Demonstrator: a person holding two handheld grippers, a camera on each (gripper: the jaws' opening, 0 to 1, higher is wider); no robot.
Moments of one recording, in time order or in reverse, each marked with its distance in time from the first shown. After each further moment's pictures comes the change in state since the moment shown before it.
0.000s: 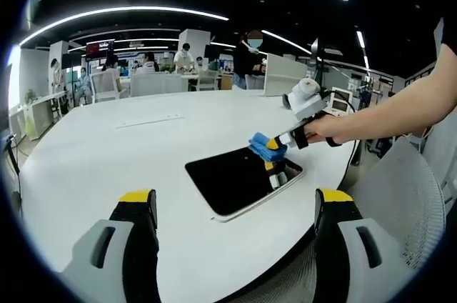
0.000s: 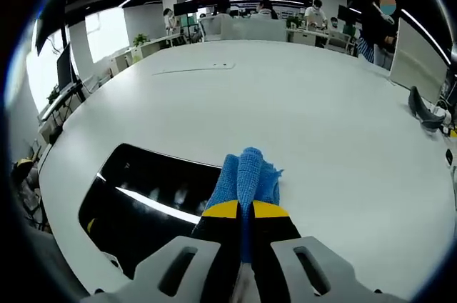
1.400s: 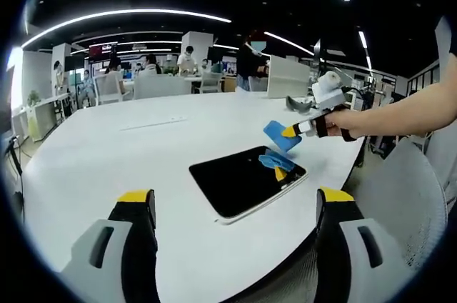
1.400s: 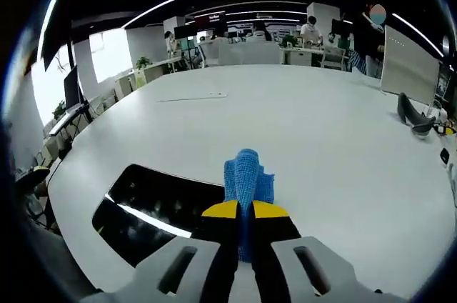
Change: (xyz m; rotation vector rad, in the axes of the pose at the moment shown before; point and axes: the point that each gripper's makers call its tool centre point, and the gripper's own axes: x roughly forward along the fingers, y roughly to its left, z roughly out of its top) left arm 0.000 0.003 0.002 0.001 -0.014 0.025; right arm -0.002 -0.045 0.021 0.023 -0.125 0.030
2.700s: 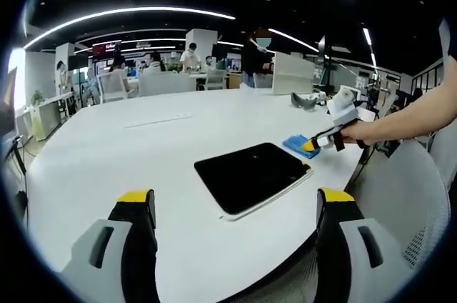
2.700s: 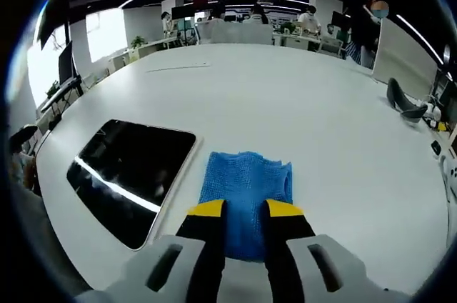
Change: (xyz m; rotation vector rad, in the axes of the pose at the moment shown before) left arm -0.001 0.005 -0.002 0.007 0.023 0.029; right arm -0.026 -0.033 -0.060 -0.066 0.083 -0.059
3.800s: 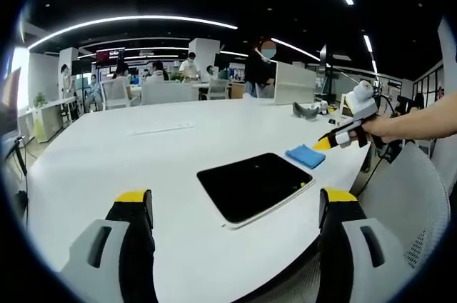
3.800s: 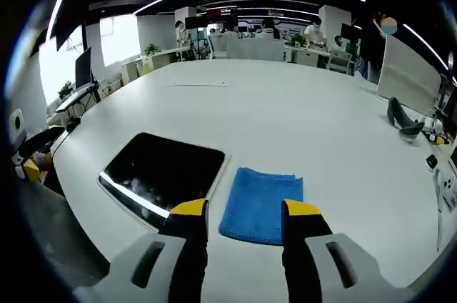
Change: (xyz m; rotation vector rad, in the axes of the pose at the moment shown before) left arm -0.004 0.002 0.009 0.000 -0.057 0.015; right arm -0.039 0.000 0.023 -0.027 -0.050 0.049
